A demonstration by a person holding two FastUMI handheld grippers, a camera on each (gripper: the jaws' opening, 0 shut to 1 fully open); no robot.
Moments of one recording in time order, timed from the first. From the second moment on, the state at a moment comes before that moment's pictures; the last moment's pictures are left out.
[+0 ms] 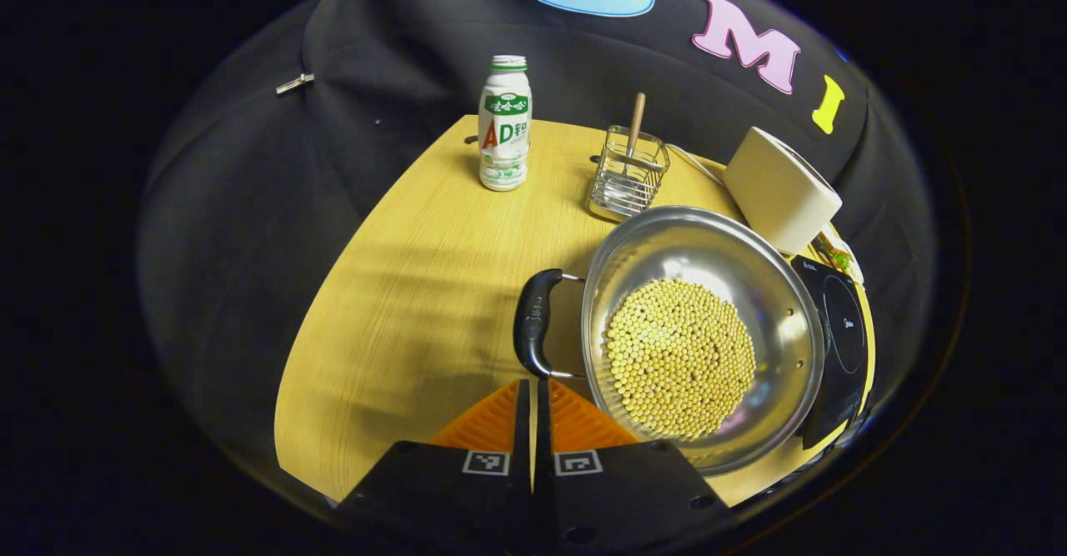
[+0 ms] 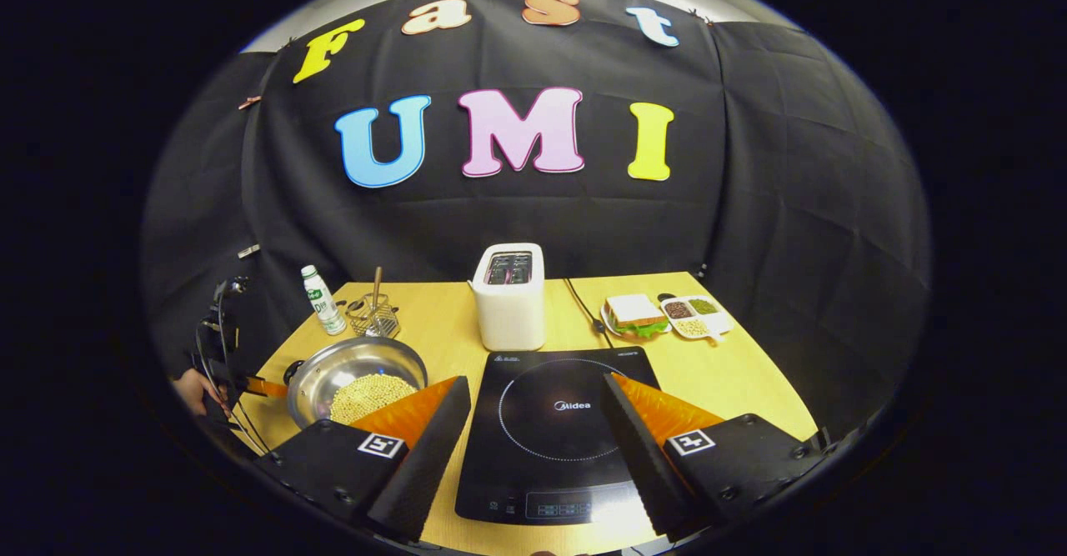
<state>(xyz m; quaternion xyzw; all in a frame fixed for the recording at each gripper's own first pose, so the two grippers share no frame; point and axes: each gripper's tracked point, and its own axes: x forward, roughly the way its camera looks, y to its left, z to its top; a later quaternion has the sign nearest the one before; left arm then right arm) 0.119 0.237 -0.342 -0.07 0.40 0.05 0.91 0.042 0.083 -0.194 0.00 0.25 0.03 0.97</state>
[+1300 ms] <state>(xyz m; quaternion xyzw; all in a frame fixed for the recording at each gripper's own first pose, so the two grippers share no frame) 0.184 0.227 -0.318 -0.09 0.34 -0.03 0.94 0.088 0.224 -0.373 0.06 0.46 0.13 0.88</state>
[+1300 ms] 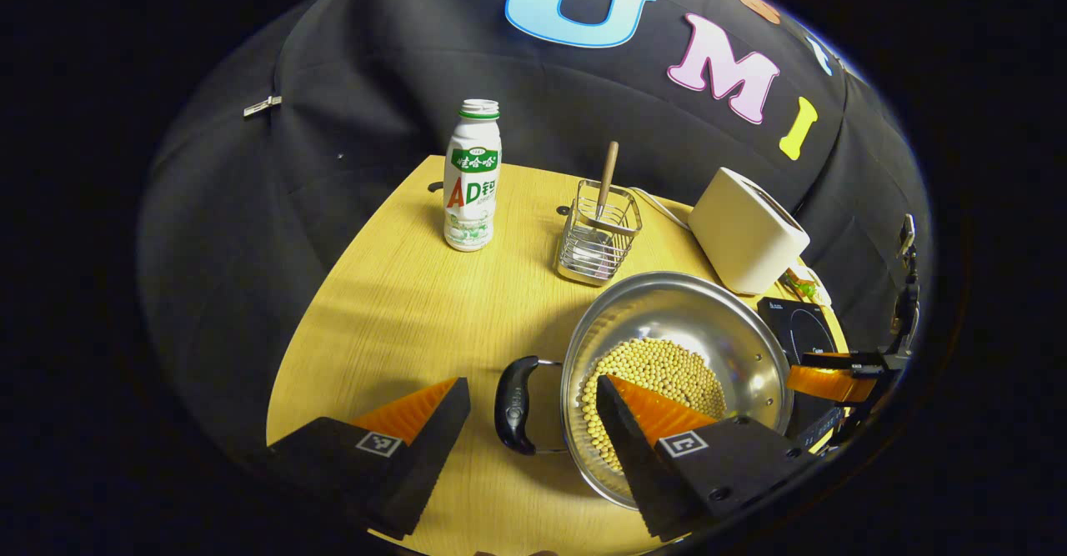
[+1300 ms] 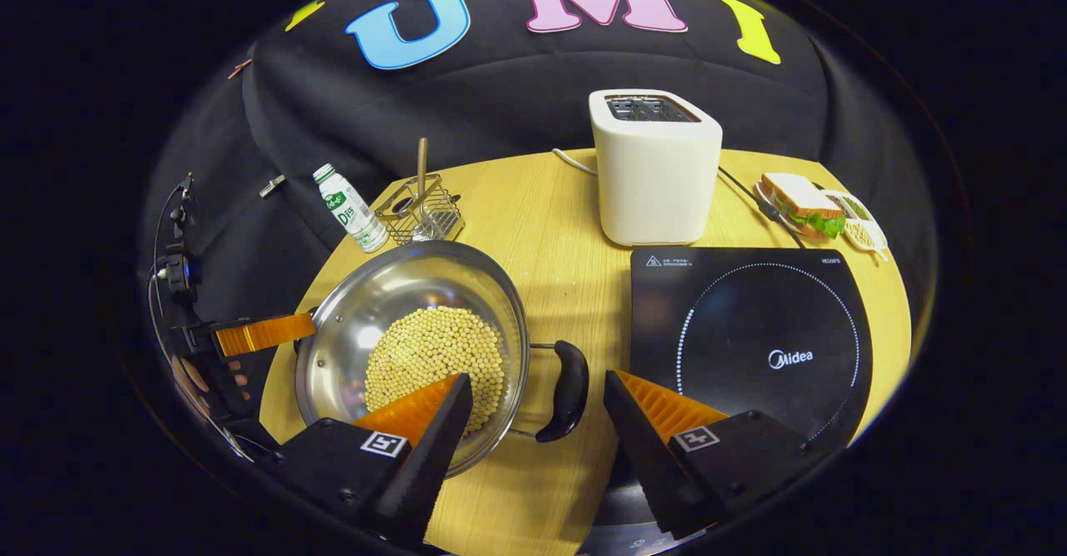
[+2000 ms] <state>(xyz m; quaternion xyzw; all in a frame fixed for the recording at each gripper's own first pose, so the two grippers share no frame) 0.199 0.209 -0.358 -0.10 0.39 -0.08 0.91 0.089 0.232 -0.419 0.10 0.50 0.09 0.86</state>
